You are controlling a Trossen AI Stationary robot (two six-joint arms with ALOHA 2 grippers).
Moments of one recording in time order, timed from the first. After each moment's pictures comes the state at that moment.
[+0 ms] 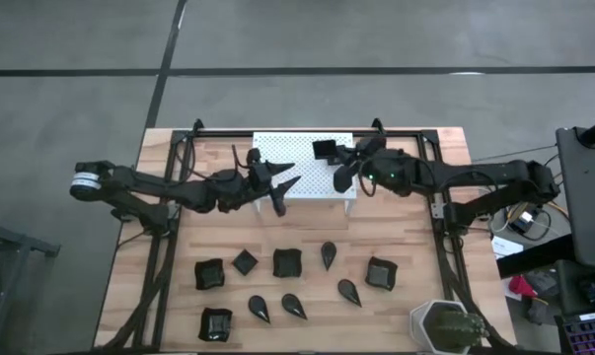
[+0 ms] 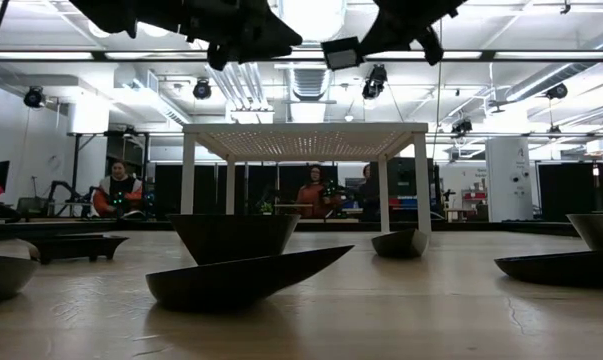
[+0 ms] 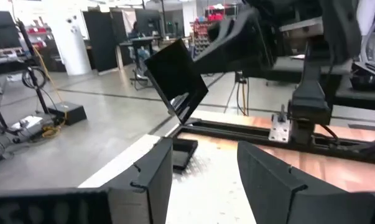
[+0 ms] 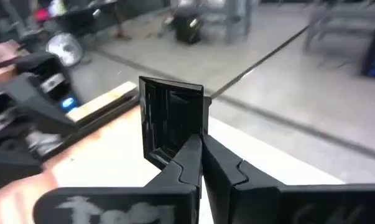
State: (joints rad) left arm 0.00 1.32 0.78 0.55 -0.46 0.05; right arm -0.07 1.24 1.01 -0.09 0.59 0.41
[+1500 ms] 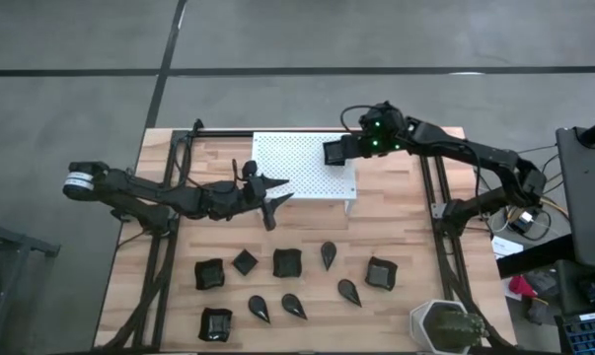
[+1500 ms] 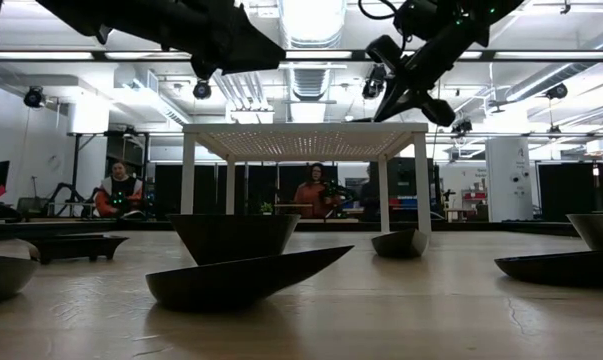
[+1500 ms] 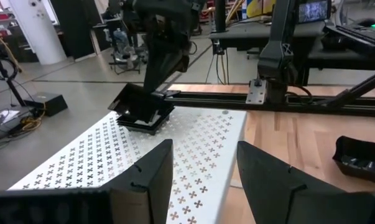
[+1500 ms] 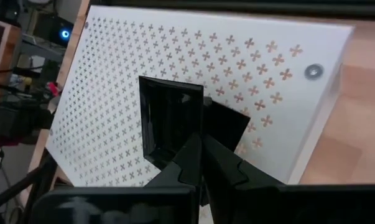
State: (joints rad) left arm -0.07 1.25 0.68 0.47 -0.44 0.05; right arm -0.56 1.35 1.09 -0.49 -0.16 0.83
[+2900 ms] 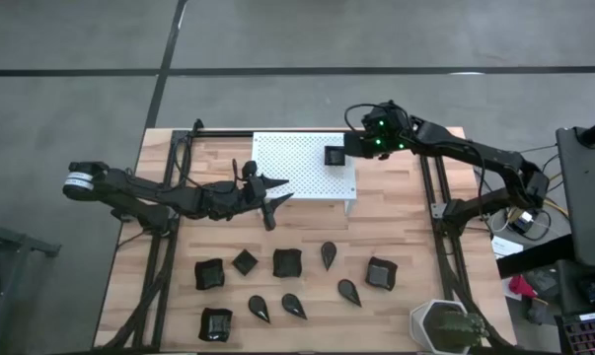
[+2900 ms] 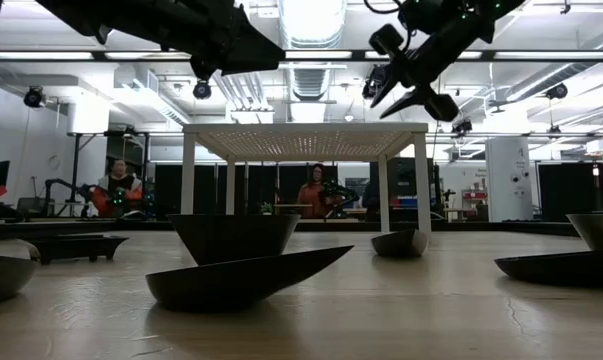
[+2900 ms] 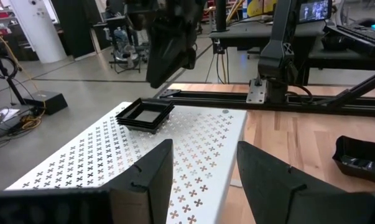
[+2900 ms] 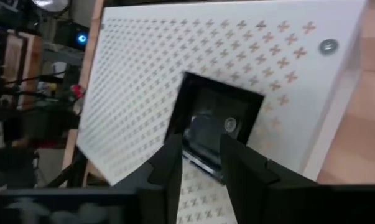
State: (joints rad) left arm -0.07 1.25 0.68 0.47 -0.44 0.05; right arm -0.56 1.32 1.09 -0.50 -0.23 0.94
